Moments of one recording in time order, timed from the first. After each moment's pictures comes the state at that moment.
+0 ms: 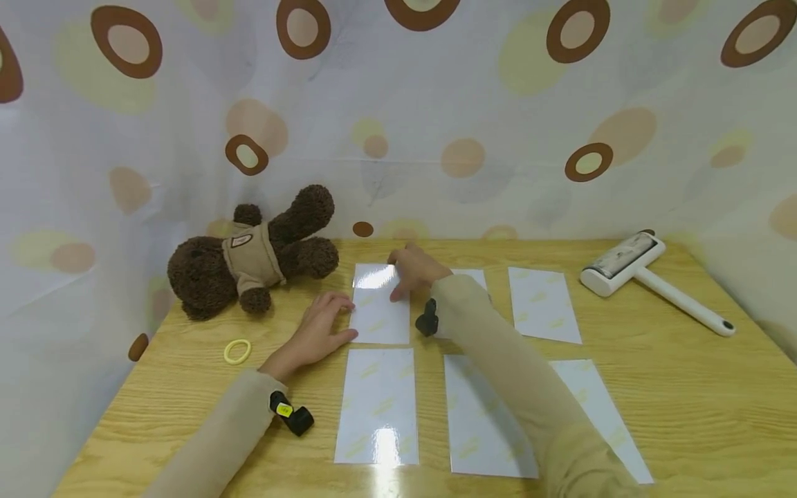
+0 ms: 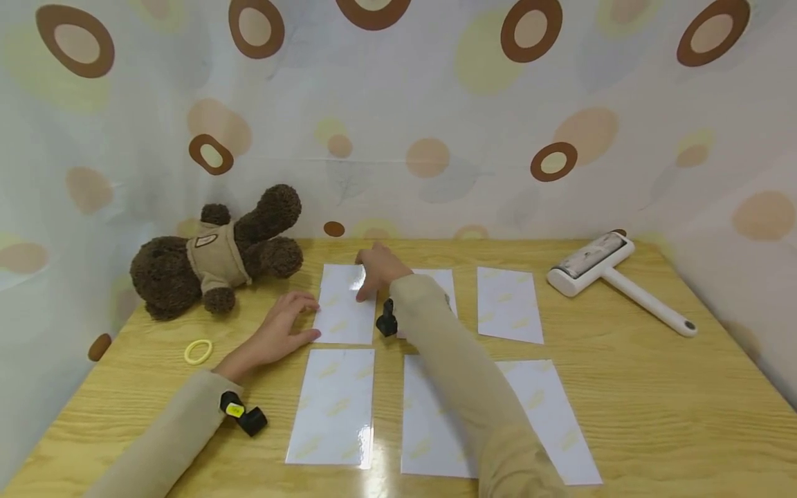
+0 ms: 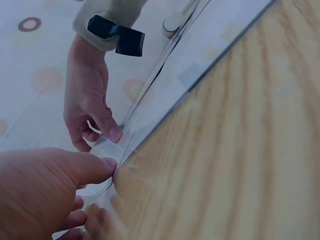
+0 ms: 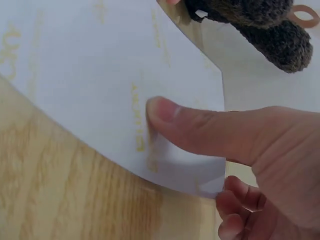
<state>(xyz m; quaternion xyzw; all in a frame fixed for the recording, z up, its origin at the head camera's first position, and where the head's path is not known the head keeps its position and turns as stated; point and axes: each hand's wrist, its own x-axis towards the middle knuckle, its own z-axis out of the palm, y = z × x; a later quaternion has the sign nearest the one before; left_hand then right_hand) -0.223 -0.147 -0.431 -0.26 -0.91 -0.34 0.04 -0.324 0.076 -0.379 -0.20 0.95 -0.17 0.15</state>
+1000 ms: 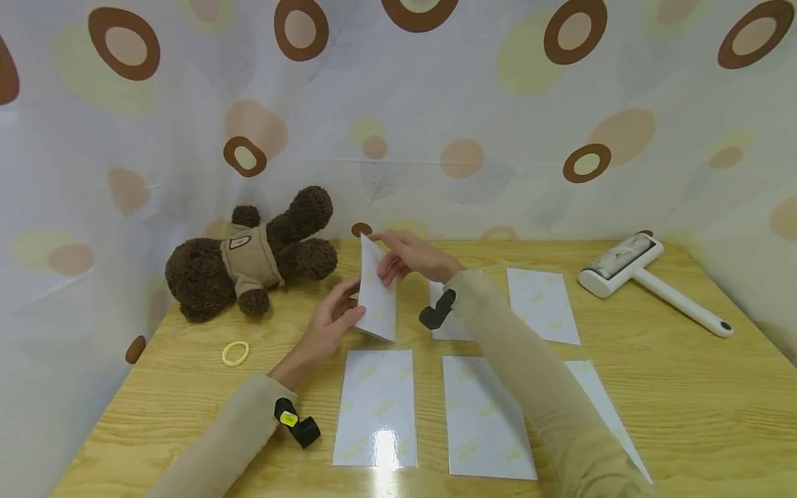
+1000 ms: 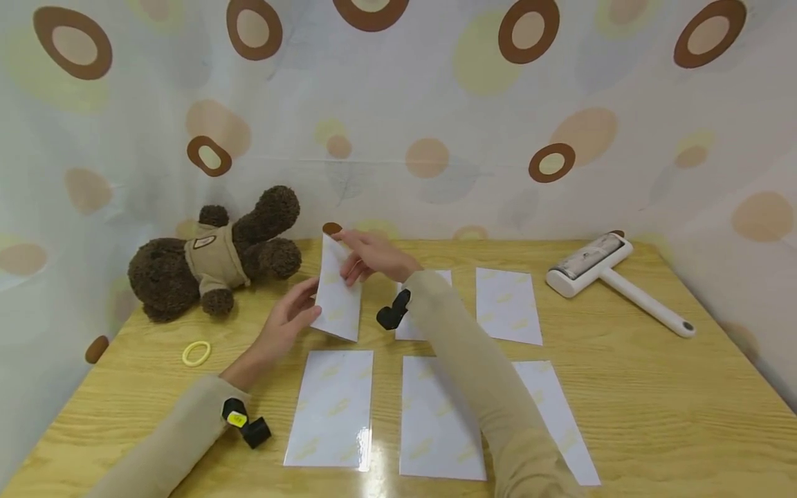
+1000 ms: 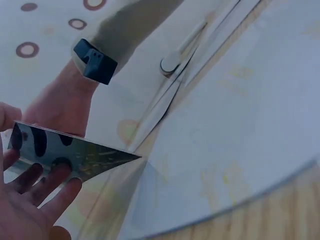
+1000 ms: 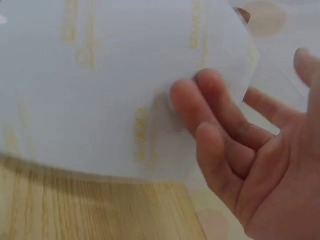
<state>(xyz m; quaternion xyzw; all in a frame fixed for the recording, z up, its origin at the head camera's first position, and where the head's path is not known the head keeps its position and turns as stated) -0.211 -0.114 -0.410 -0.27 -0.69 -0.68 -0.01 -0.326 0.088 -0.358 -0.24 0.76 -0.55 0.24</state>
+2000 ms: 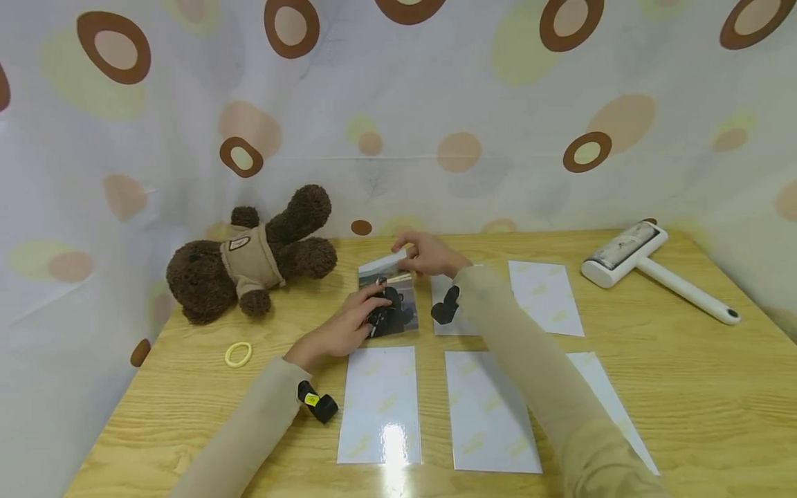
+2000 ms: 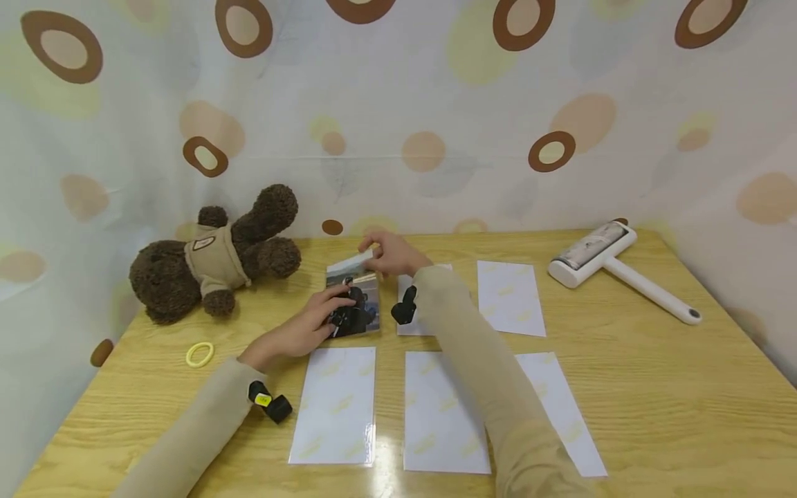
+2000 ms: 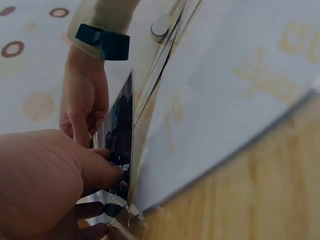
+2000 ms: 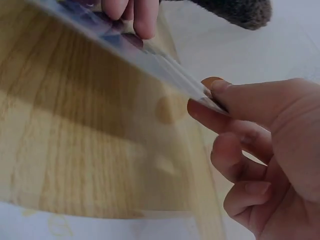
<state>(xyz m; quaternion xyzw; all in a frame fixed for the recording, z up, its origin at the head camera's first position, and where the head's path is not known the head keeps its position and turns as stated) -0.233 -0.114 -0.414 -0.37 -0.88 -0.29 -0.07 -0.340 0.111 -0.382 -0.25 0.87 -0.40 0.16</state>
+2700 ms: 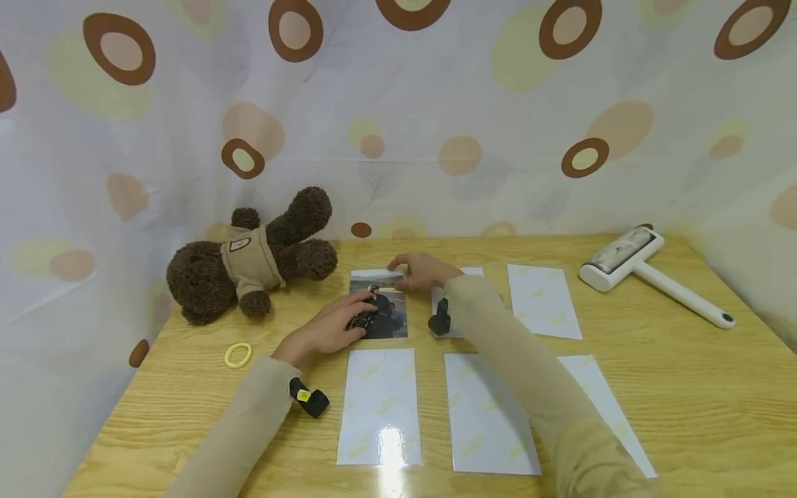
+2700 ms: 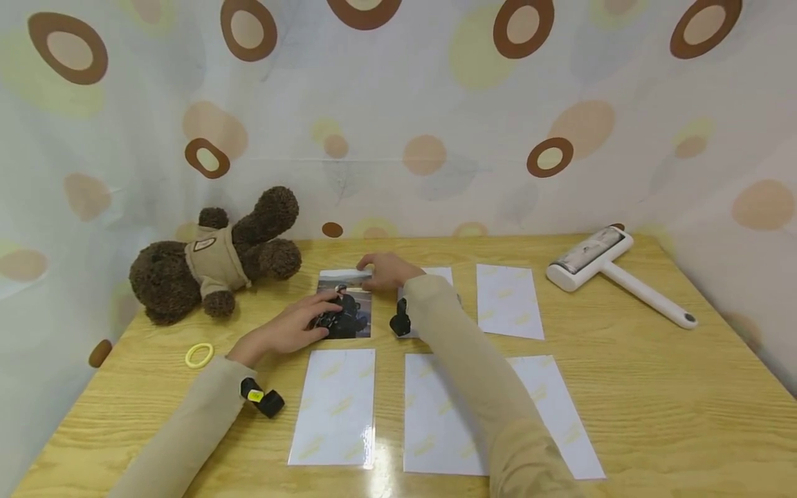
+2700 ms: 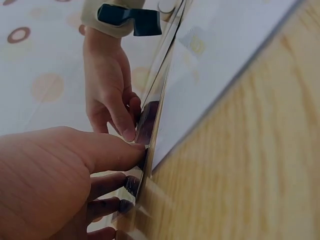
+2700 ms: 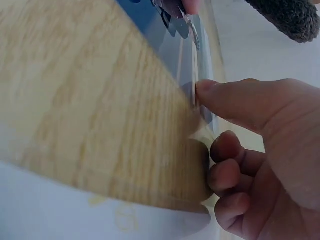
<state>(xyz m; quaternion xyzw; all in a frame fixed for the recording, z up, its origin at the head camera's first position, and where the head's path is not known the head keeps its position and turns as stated) -0.238 -0.132 -0.408 -0.33 -0.91 -0.22 -0.11 -0.336 0.098 -0.390 -0.26 0.92 -0.21 0.19</state>
